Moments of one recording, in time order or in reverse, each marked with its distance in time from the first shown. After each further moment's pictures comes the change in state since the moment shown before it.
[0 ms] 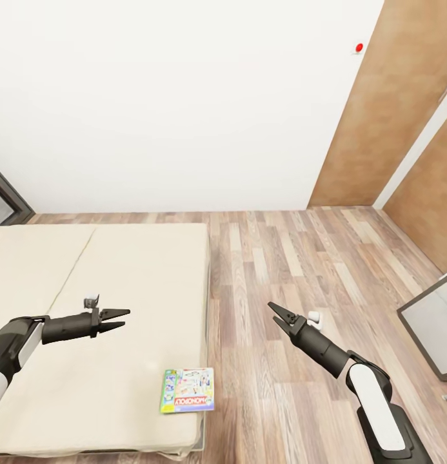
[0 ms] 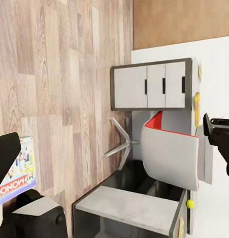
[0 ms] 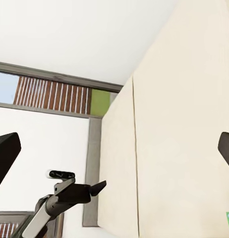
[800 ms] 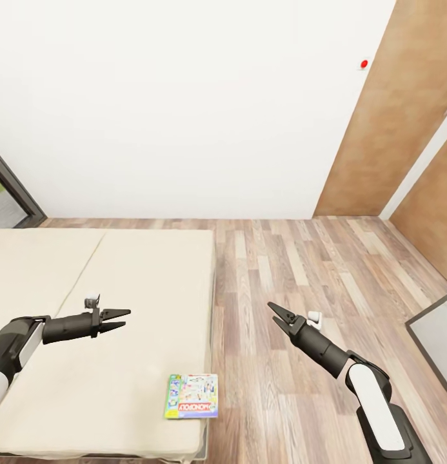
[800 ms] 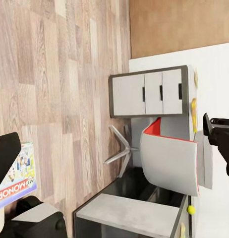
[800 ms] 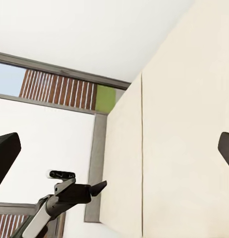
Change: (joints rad) left arm 0.000 -0.003 0.000 0.000 0.000 0.000 0.001; right arm 0.000 0.002 0.000 0.000 0.000 0.000 -0.002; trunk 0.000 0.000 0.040
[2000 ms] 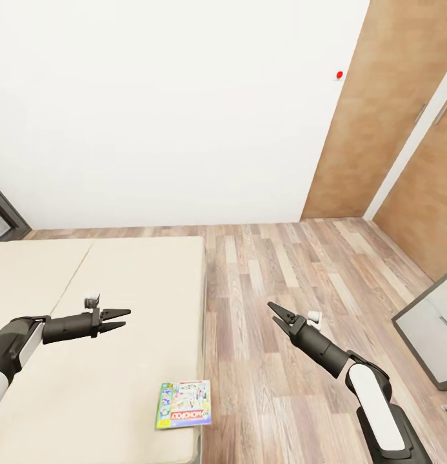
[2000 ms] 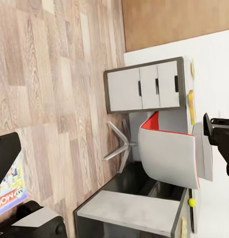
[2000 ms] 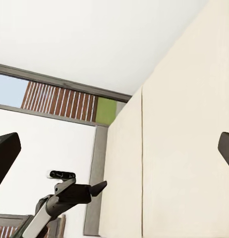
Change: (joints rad) left arm 0.000 0.000 0.000 0.000 0.000 0.000 0.001; right arm 0.000 0.000 0.000 0.000 -0.001 0.000 -0.001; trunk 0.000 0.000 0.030
